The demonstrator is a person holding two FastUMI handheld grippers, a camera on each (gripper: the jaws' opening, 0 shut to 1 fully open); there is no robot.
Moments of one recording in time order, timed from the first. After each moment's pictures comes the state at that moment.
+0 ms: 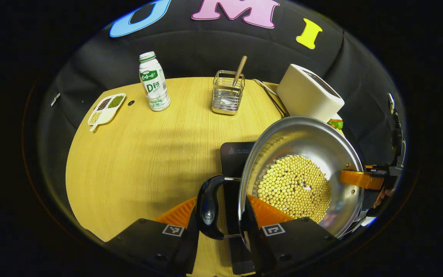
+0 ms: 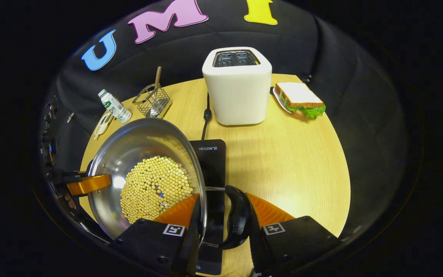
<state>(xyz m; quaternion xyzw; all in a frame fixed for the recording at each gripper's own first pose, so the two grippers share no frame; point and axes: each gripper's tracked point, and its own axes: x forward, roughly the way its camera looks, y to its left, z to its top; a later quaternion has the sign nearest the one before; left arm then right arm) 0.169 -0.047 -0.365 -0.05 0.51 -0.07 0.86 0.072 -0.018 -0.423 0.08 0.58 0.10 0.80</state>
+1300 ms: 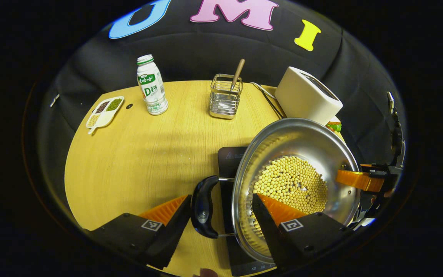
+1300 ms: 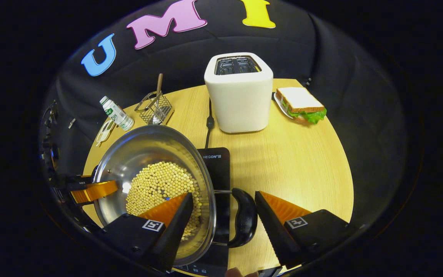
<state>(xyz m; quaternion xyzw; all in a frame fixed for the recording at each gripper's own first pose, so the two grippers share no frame) 0.172 -0.046 -0.352 -0.04 0.49 -0.07 0.87 0.083 -0.012 -0.408 0.09 0.56 0.09 0.82</state>
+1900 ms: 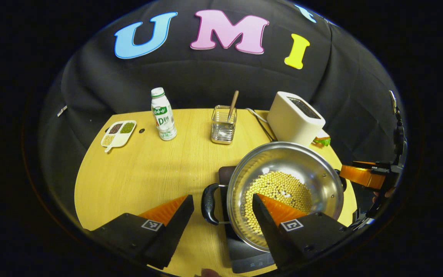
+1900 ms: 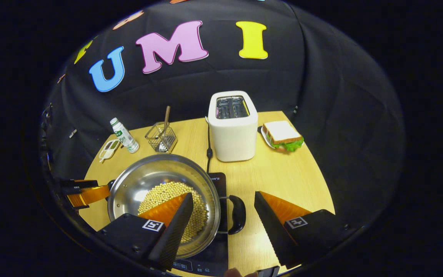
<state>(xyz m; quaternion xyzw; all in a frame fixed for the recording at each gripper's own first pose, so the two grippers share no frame) 0.158 -0.044 -0.265 -0.04 0.39 -0.08 0.92 0.097 -0.028 -0.314 0.08 0.44 0.06 0.90</state>
